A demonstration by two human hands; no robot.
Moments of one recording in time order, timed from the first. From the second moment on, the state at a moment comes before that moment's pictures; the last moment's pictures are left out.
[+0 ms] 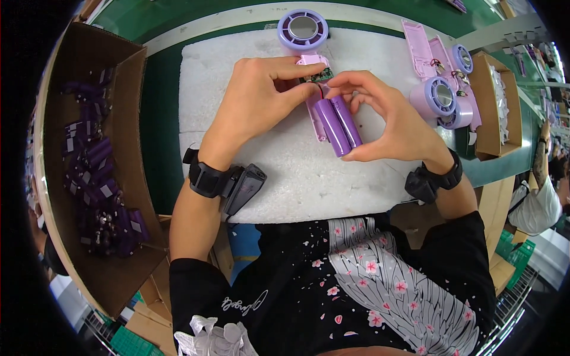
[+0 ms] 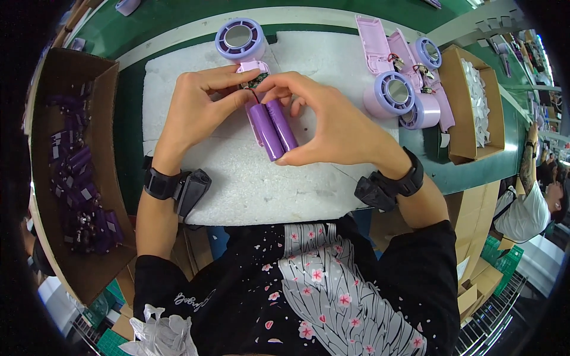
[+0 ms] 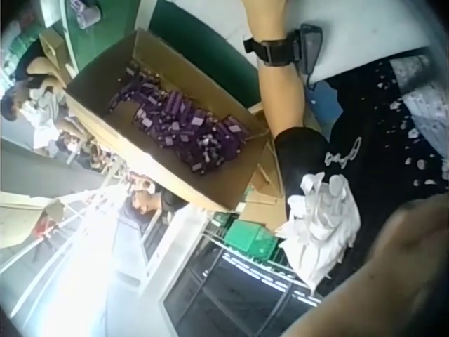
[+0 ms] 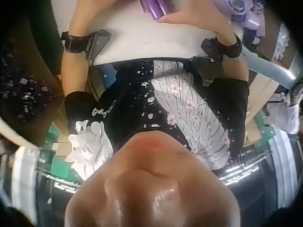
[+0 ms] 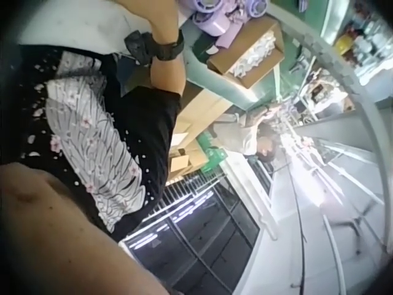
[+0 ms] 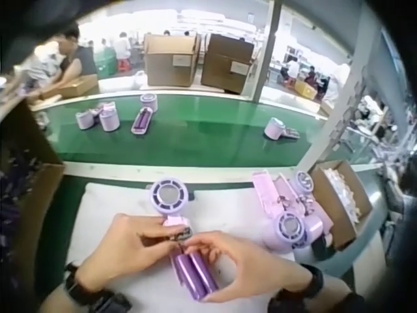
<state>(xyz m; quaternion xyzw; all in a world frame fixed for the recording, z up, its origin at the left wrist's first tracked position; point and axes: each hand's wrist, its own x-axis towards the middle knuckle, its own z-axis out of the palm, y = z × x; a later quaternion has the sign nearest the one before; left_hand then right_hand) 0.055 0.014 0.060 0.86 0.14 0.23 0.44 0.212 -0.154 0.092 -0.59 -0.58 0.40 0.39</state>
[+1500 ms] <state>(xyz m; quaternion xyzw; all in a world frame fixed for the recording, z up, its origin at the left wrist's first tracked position) 0.051 0.021 0.054 0.87 0.12 0.15 0.46 0.187 -0.153 0.071 -0.68 -0.61 0.19 0.36</state>
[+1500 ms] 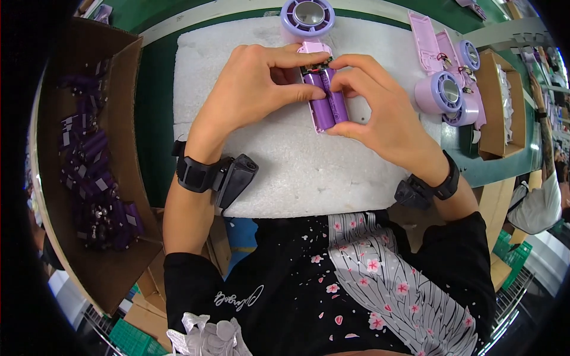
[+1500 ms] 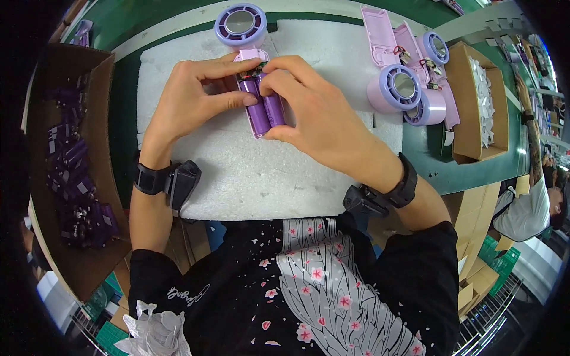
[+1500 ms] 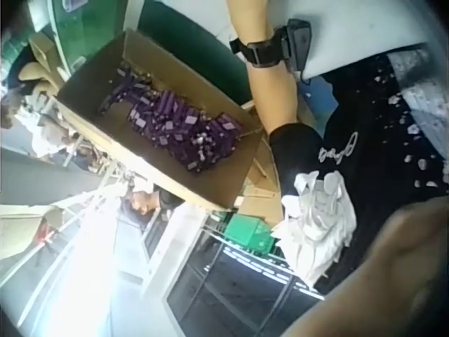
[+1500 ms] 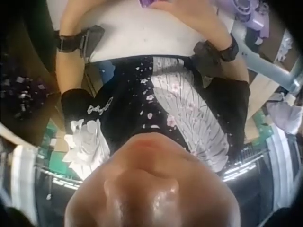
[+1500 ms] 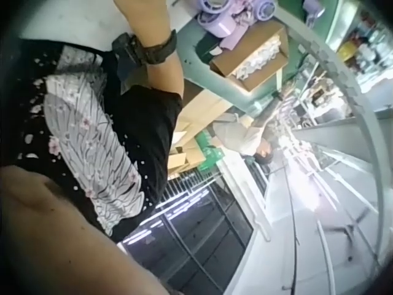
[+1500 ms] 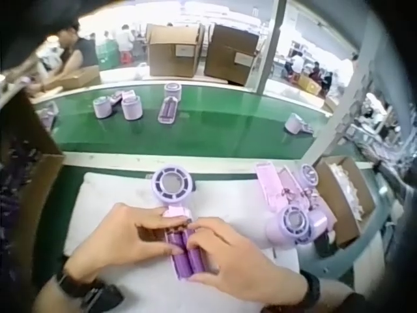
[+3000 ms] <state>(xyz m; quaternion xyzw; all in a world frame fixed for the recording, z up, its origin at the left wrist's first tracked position) 0.056 0.036 0.075 0.76 0.28 0.23 0.54 0.227 -0.149 0.067 -0.70 -0.63 0.04 0.31</state>
